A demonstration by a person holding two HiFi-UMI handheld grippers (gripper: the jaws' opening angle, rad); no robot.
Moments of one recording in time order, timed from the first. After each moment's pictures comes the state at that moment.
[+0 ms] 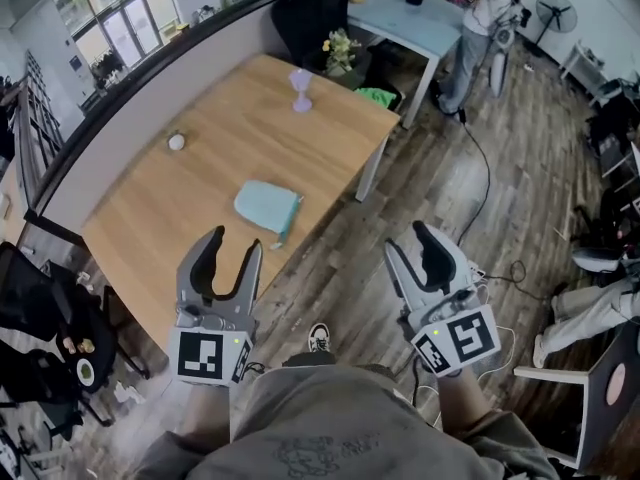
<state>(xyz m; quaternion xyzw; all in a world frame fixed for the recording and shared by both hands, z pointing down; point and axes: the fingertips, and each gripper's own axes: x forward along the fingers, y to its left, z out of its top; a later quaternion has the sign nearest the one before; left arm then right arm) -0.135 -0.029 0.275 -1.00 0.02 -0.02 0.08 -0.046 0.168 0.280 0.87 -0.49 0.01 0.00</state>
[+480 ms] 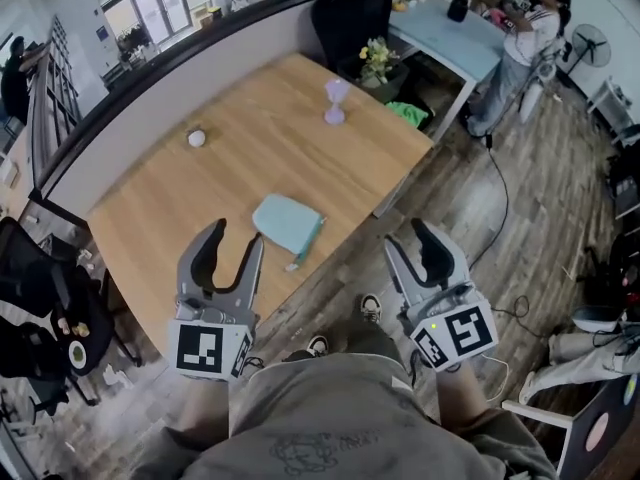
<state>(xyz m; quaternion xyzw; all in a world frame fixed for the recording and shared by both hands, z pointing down) -0.086 -0.106 0.286 -0.99 0.08 -0.02 0.07 0.025 0.076 0.299 0.84 -0.54 0.02 0.02</state>
